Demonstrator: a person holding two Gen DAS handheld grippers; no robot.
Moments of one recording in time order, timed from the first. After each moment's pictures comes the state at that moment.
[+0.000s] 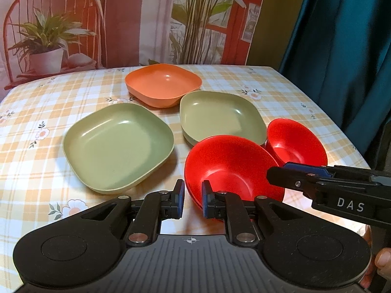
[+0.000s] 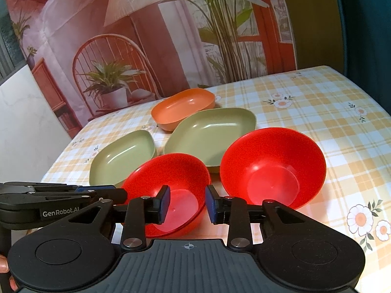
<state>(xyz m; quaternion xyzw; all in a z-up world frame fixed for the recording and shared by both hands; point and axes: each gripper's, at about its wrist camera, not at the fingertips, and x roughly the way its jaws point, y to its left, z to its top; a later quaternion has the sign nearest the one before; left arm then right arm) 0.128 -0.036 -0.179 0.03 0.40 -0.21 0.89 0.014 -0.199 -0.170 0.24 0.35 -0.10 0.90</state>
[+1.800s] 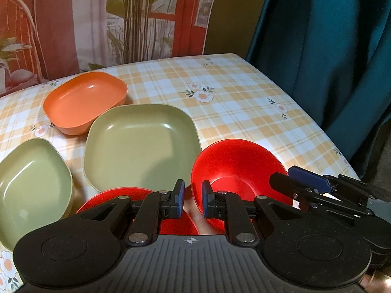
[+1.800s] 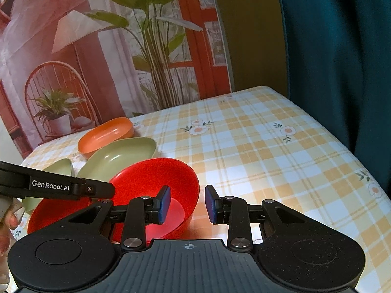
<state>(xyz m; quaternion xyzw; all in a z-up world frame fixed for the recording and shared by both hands) 0.174 -0.151 -0.191 0.06 0.42 -0.27 0.86 -0.030 -0.289 -0.194 0.21 0.31 -0.22 0.90</state>
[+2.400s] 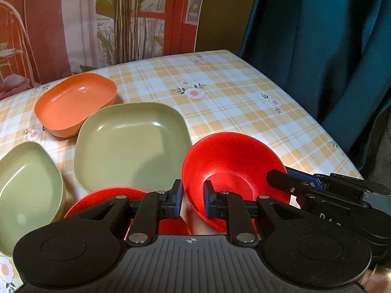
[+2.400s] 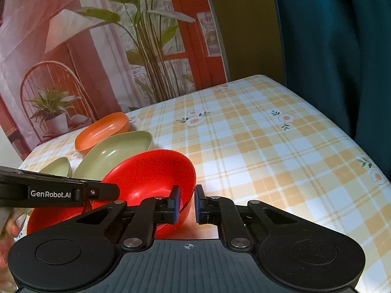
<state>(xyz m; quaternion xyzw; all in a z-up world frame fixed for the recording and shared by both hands) 0.171 -0.160 -0.195 0.07 0.41 -0.29 0.86 -0.030 -0.296 -0.198 0.23 0.32 -0.22 0.89</state>
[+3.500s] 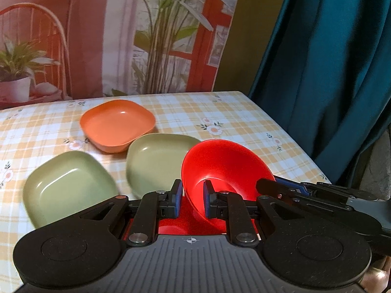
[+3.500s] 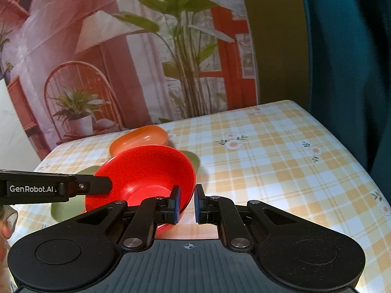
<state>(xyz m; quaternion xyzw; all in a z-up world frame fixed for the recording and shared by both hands) 0.147 -0.091 -0.147 0.00 0.36 -0.26 0.90 0.001 -0.247 -0.149 0.19 0.31 -0.18 0.91</state>
